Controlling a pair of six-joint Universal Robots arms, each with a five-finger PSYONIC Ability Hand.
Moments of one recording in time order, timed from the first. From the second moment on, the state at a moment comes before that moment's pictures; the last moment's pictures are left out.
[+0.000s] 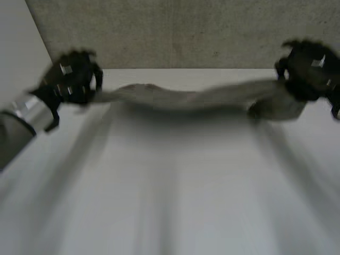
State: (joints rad) left arm 4.58 -1.80 -1.63 3.43 -1.04 3.33; right arm 1.51 -1.40 1.64 -0.32 0.82 2.77; left_hand 1.32 1.32 0.22 0.22 1.17; right_hand 1.30 1.33 0.18 0.23 1.14
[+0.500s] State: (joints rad) left arm 4.52 -1.99 -1.80 3.45 -1.06 3.45; right arm 1.52 -1.32 1.79 -0.24 0.84 2.54; left_hand 0.86 0.86 0.22 0.22 0.70; right_hand 1.24 1.27 0.18 0.23 1.08
